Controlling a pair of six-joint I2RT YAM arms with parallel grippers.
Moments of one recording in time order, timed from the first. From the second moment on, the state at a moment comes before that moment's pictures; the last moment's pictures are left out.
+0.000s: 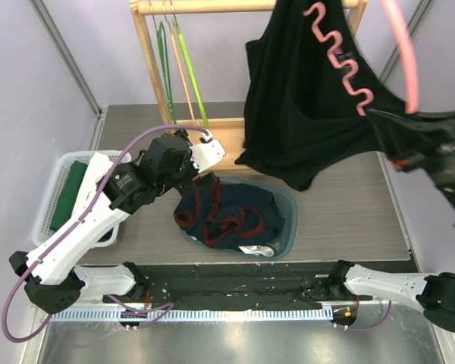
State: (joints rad) left arm -0.82 1.19 1.47 -0.92 -0.32 0.47; right arm 0.89 0.98 2.03 -0.75 0.29 -0.10
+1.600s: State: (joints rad) left arm -0.77 1.17 1.51 -0.95 -0.26 0.44; right arm 0.89 1.04 2.18 -0.55 -0.11 0.12
